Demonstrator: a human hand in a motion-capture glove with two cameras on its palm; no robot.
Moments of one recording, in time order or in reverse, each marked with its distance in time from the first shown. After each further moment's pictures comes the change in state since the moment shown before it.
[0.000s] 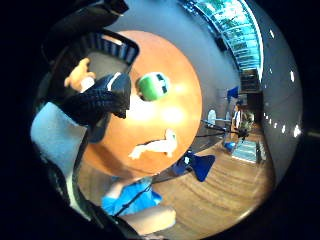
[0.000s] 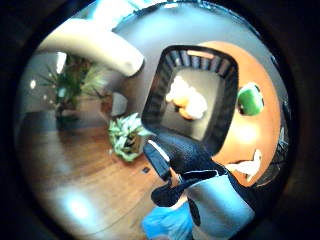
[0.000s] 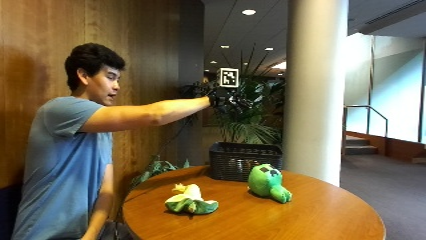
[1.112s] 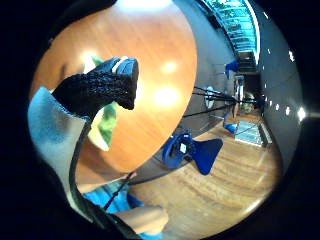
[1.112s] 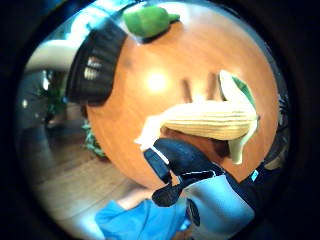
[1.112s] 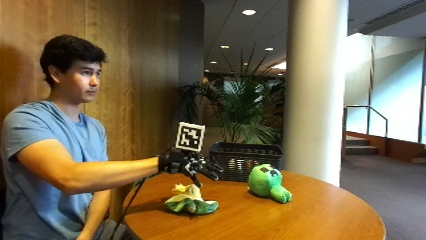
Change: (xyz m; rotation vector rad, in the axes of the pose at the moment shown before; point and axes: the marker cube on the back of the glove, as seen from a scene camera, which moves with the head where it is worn) arm 0.227 0.194 0.212 -0.131 0.141 0.295
